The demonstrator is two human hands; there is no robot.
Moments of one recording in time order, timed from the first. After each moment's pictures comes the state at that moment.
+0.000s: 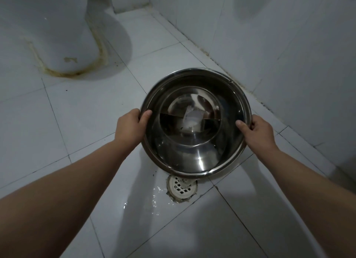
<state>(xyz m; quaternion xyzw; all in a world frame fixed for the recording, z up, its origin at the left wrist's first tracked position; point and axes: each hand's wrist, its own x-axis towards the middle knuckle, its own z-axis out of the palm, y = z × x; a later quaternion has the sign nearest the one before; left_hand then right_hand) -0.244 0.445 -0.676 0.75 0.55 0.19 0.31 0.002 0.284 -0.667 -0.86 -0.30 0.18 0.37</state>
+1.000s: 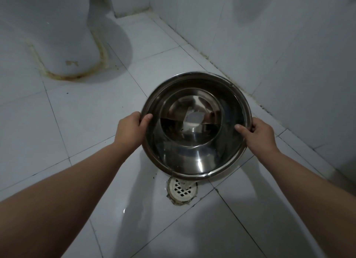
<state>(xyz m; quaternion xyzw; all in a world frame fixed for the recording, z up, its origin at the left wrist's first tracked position) -0.245 0.444 -0.672 0.77 0.54 0.18 0.31 0.007 0.284 -0.670 -0.86 -0.30 0.16 0.37</state>
